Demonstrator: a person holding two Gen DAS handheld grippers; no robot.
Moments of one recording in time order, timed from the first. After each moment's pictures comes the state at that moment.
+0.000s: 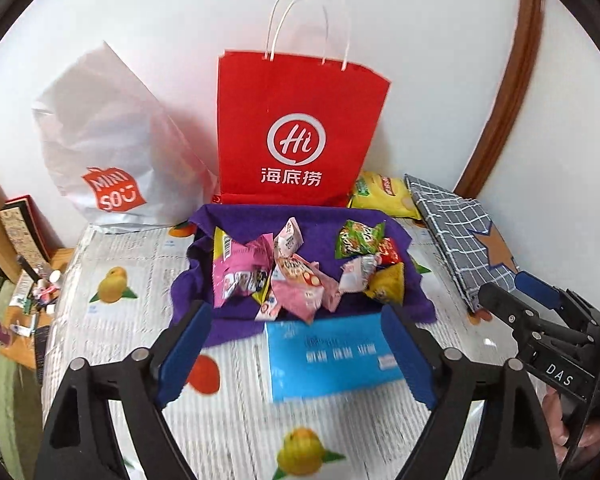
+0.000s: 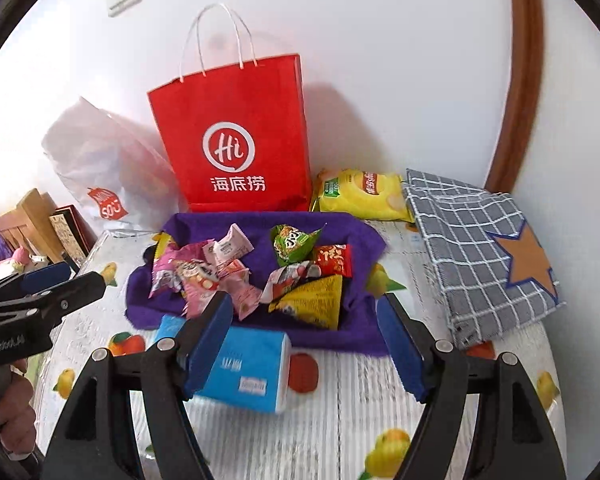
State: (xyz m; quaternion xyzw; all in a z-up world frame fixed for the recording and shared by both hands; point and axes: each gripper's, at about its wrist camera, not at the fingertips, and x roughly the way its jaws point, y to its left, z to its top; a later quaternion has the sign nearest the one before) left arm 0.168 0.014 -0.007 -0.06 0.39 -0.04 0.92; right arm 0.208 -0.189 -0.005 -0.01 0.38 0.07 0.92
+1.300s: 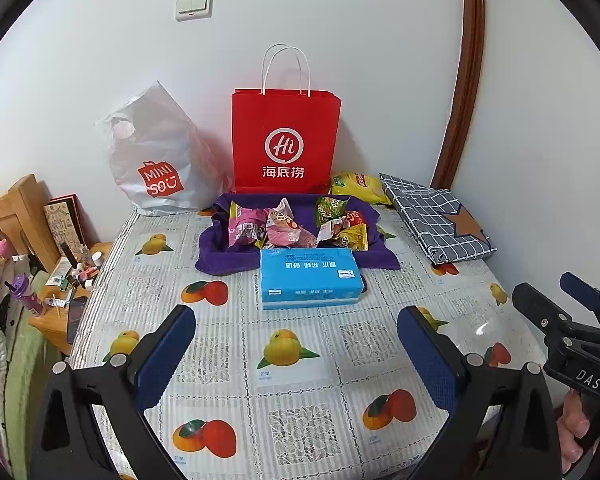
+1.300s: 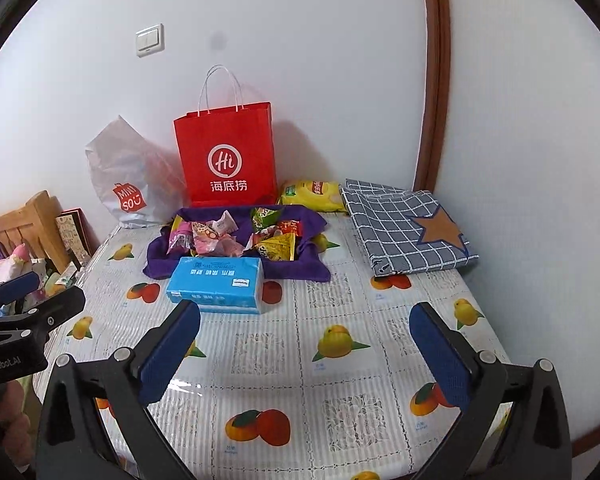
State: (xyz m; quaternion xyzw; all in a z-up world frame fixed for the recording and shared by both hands) left arm -0.015 -0.026 0.017 -0.04 0.33 -0.02 0.94; right arm -0.006 -0.228 0.034 -0.01 0.31 0.01 0.95
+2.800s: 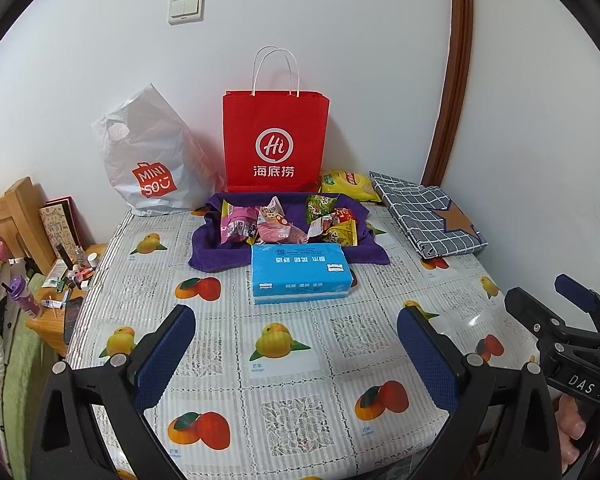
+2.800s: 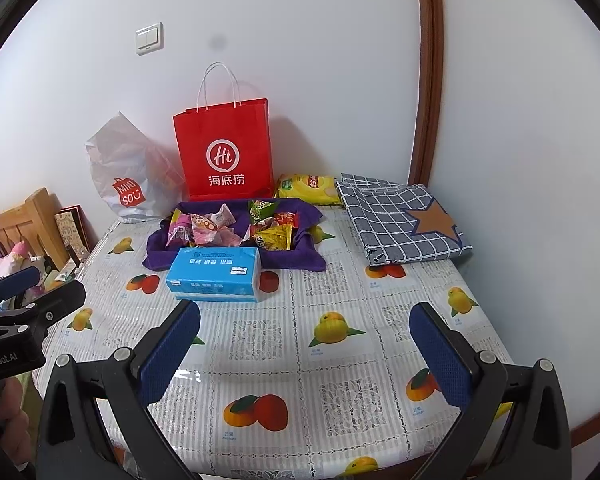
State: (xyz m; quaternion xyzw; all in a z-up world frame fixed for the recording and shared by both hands) left arm -0.025 -0.031 0.019 -0.03 0.33 -0.03 0.94; right arm -0.024 -0.231 0.030 -0.01 0.31 0.00 0.95
